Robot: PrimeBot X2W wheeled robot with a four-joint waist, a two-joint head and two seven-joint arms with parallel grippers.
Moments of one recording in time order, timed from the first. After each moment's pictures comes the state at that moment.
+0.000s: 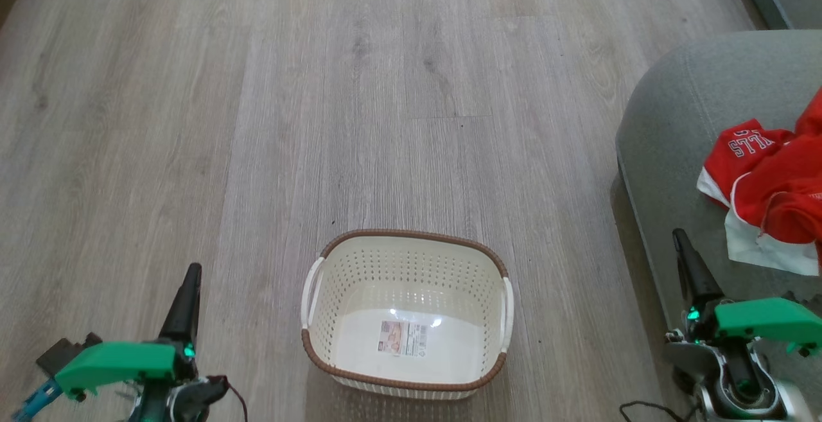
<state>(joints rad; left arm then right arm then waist) -0.04 0.04 0.09 0.29 -1.47 -0.13 0.08 -0.09 -0.05 -0.12 0.31 1.46 0.13 0.07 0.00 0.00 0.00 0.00</state>
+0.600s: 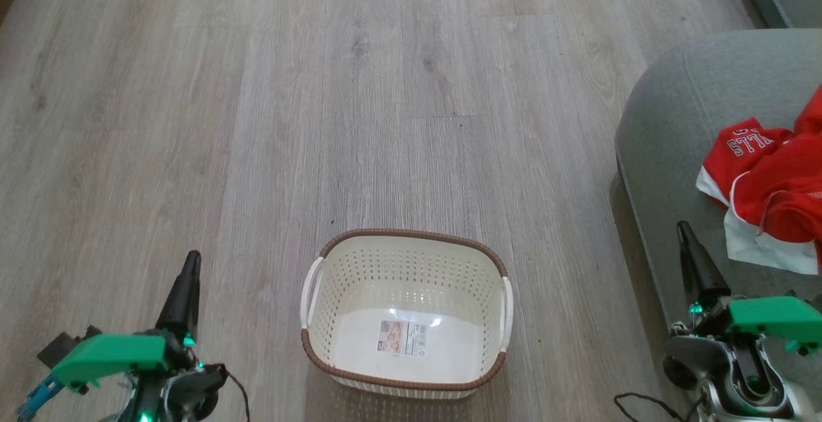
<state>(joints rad) -0.06 0.04 0.09 0.28 -1.60 -0.13 0.11 -0.09 -0.05 -0.13 0.28 1.60 0.13 0.11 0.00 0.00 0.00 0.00</state>
